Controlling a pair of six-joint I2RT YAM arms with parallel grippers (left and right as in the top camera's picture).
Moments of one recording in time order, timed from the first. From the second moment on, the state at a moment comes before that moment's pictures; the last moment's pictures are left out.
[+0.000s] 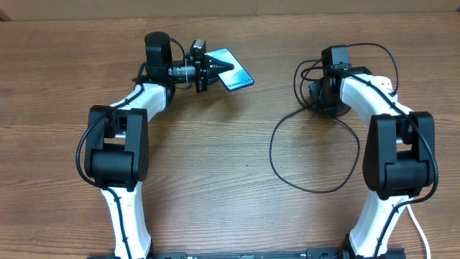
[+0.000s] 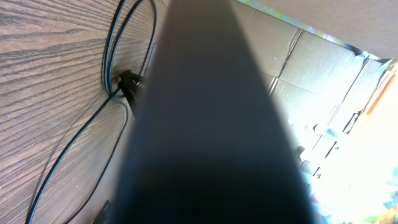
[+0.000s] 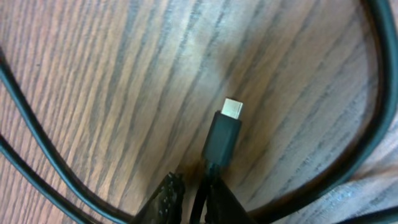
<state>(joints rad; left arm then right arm) -0.12 2.22 1.42 0.42 1.31 -1.54 0.07 2.08 1.43 -0.63 0.07 1.14</state>
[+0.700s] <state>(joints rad) -0.12 2.22 1.42 0.42 1.31 -1.54 0.08 2.08 1.43 -0.64 -0.01 1.14</state>
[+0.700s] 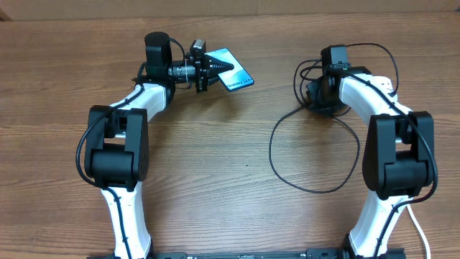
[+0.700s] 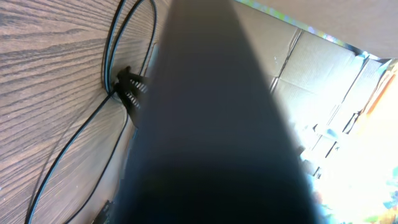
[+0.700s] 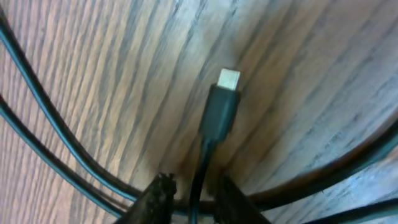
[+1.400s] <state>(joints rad) -0.11 2.23 1.43 0.54 1.33 -1.54 0.09 1.83 1.49 -0.72 -0.39 0.56</state>
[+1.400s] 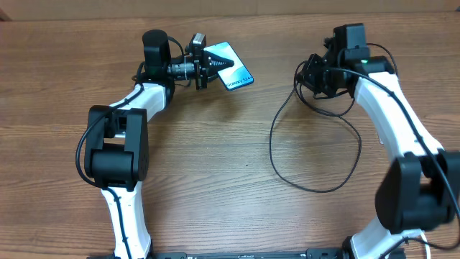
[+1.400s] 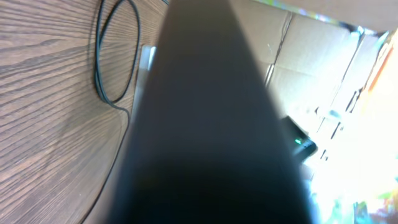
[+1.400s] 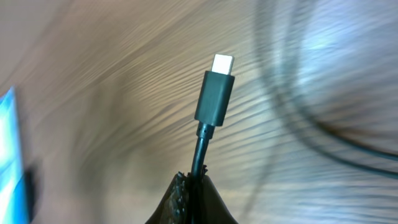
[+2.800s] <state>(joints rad) -0.08 2.23 1.50 0.55 1.53 -1.31 0.58 1.65 1.48 -0.84 -0.30 0.30</state>
